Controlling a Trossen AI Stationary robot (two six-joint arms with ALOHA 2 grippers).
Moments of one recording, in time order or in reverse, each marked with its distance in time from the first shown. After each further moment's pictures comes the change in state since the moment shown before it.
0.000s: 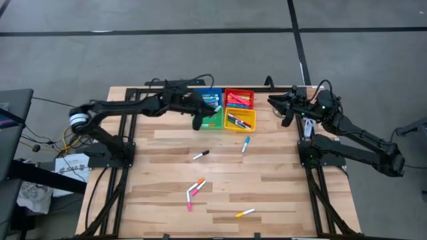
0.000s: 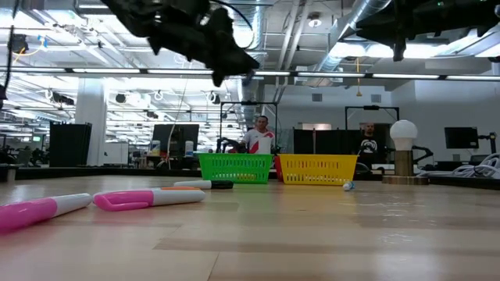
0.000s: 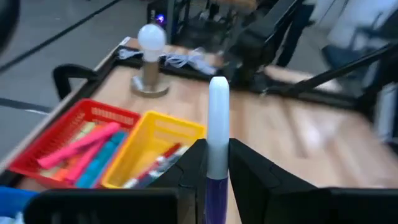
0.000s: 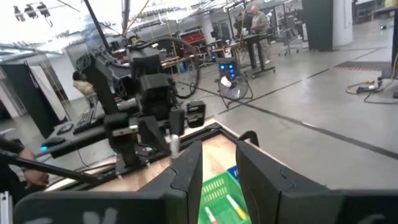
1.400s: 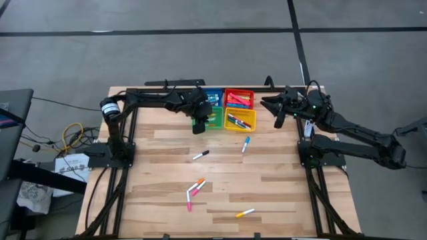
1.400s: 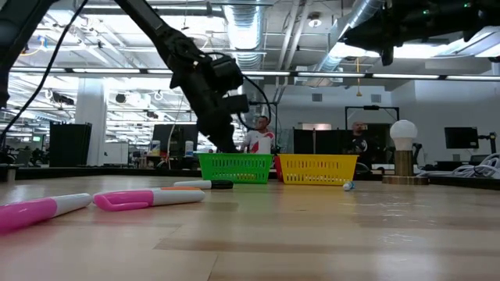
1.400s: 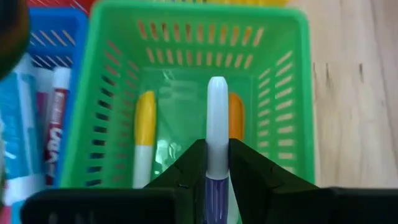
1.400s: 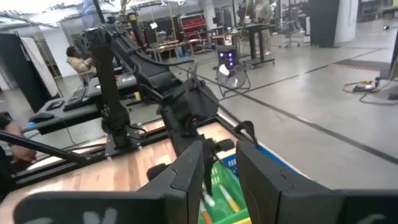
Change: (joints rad) left arm 0.058 0.373 0.193 -0.498 -0.179 0.439; right arm 0.072 0.115 0.000 0.054 0.057 -0.092
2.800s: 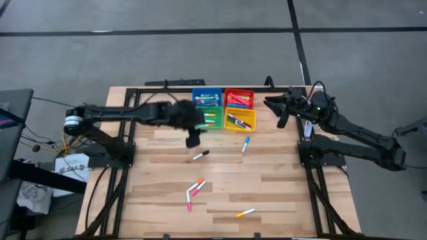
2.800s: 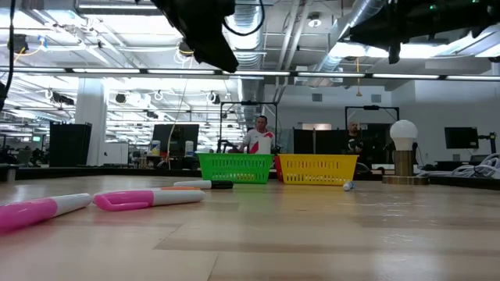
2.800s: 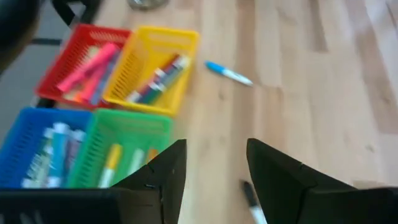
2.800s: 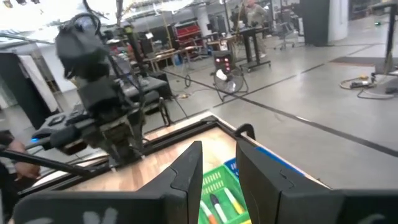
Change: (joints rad) left arm -0.334 -0.441 -0.003 -0.153 -0.238 -0.323; right arm 0.017 -0.066 0.000 -0.042 0.043 0.065
